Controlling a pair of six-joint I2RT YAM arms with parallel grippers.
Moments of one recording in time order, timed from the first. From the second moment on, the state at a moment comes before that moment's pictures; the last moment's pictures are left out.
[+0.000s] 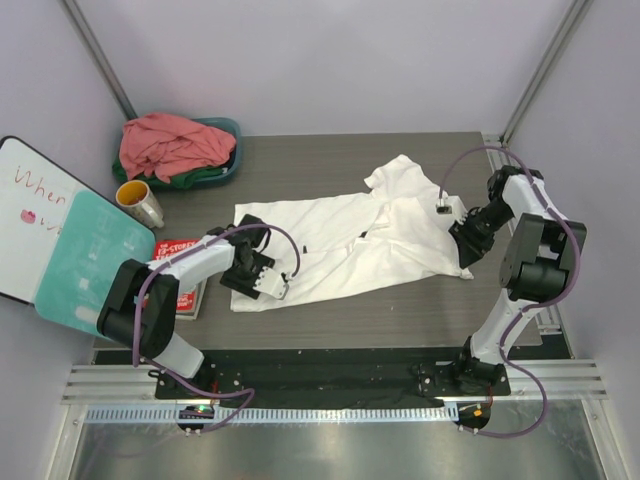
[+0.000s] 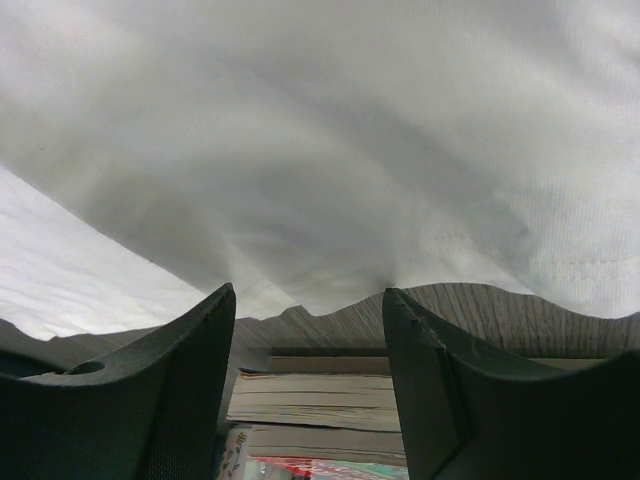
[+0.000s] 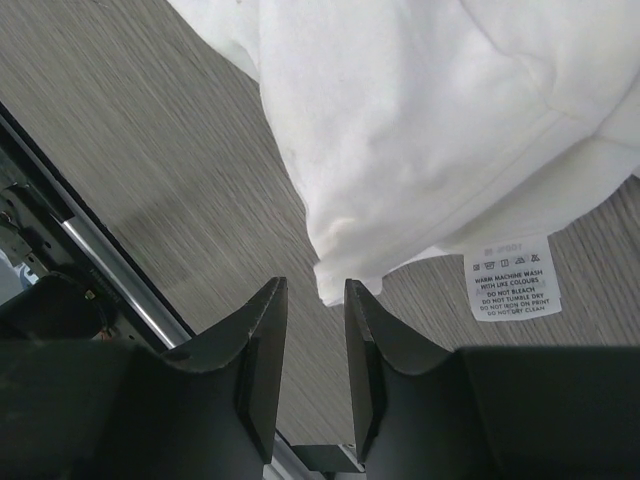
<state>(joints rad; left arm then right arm) -0.43 1.54 0.87 -0.72 -0.05 1.56 -0.24 1.86 1.42 -1.33 -0.41 -1.21</state>
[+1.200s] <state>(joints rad) -0.44 1.59 0.91 -0.74 -0.04 1.56 -0.30 1.89 1.35 -1.21 -0.35 -1.14</state>
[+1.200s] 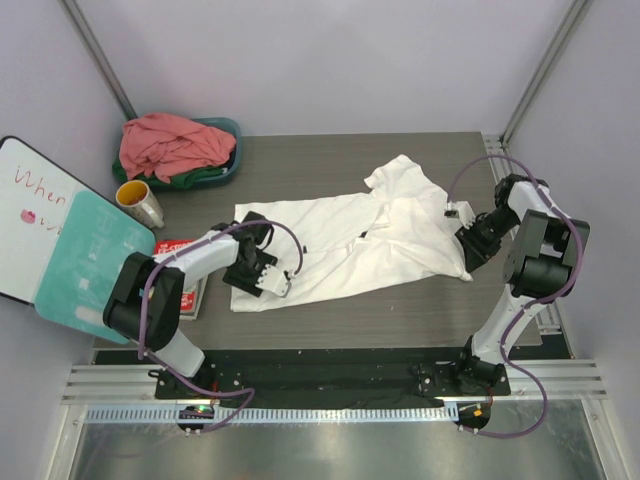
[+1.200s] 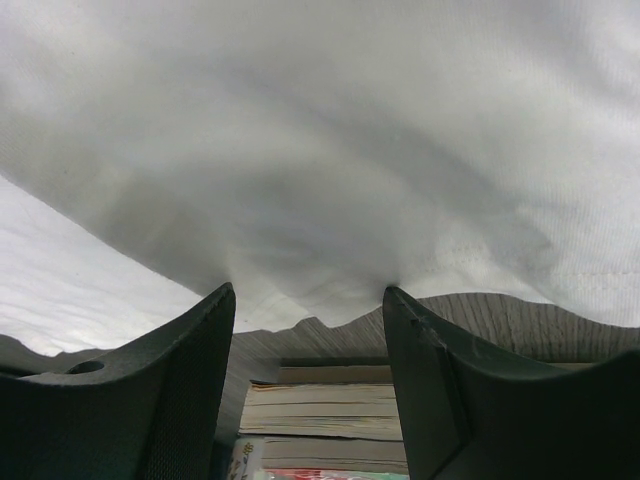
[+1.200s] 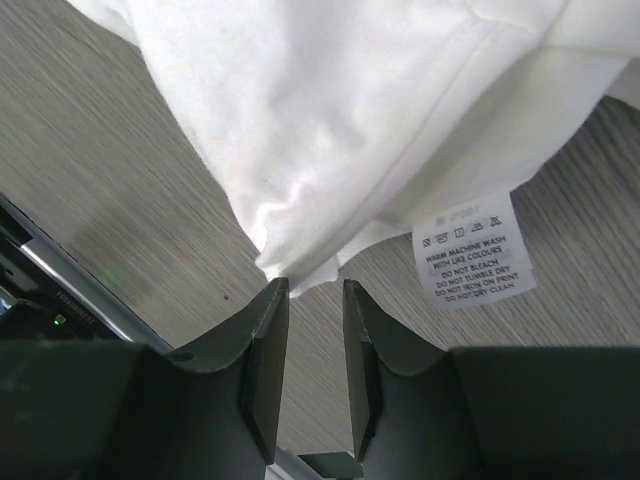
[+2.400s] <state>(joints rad) -0.46 1.63 0.91 -0.73 -0.09 1.56 -0.28 1.96 1.40 -1.27 -0.42 -1.15</state>
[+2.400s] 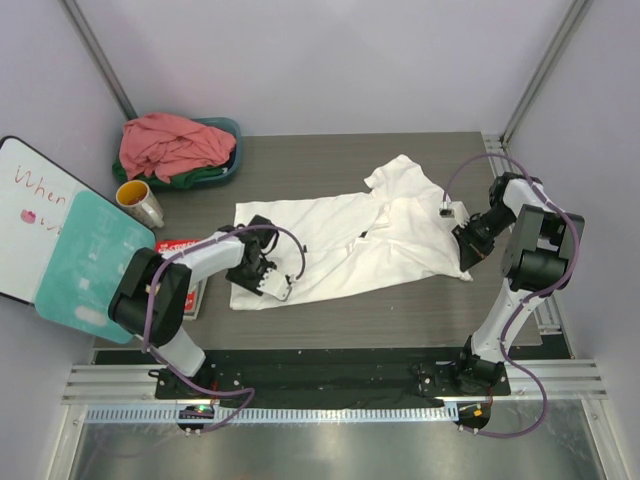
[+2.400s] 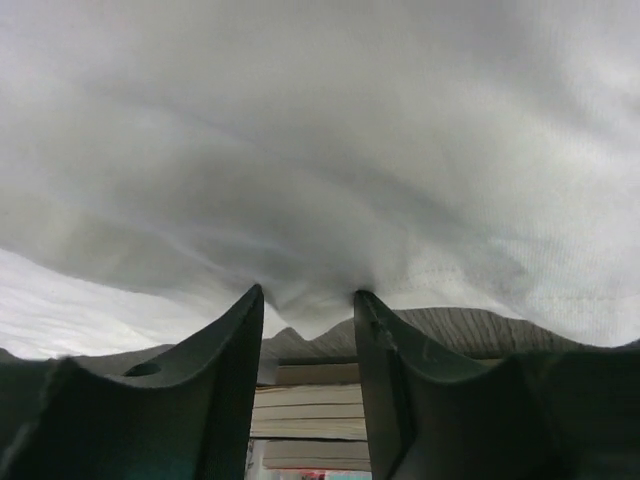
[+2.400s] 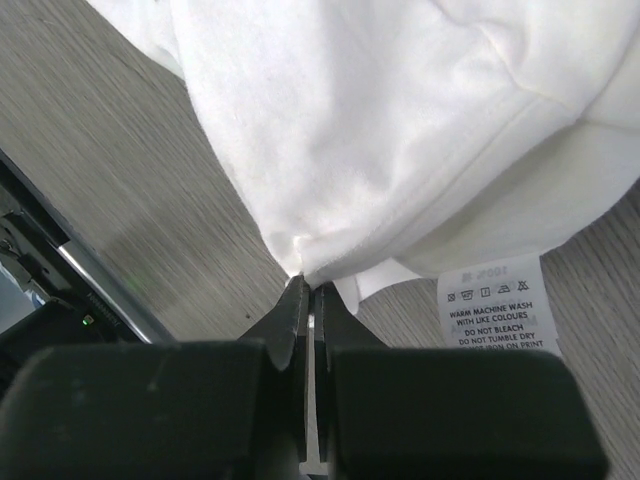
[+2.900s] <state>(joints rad) -0.47 1.64 0.82 -0.53 -0.30 1.58 -0.28 1.96 1.40 -1.26 -0.28 -1.21</state>
